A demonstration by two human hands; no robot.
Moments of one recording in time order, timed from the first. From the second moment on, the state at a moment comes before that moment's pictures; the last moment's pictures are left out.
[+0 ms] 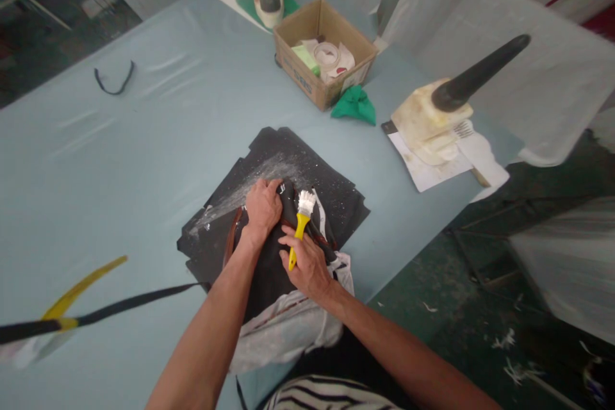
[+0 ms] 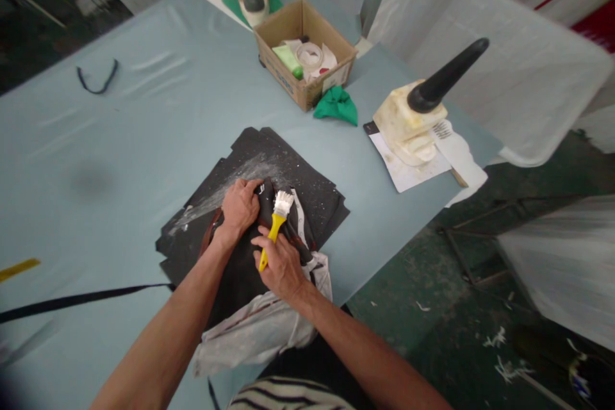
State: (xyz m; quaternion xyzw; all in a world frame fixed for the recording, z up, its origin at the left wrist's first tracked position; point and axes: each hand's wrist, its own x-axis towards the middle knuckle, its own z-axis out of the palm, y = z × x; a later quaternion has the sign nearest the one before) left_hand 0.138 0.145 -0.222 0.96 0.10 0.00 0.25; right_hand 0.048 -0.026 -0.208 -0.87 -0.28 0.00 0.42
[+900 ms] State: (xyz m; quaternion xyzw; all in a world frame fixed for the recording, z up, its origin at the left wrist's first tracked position) left_hand -0.047 0.223 -0.213 0.70 0.55 0.07 0.44; right_hand 0.068 -0.029 -0.153 -0.75 -0.37 0.04 0.55
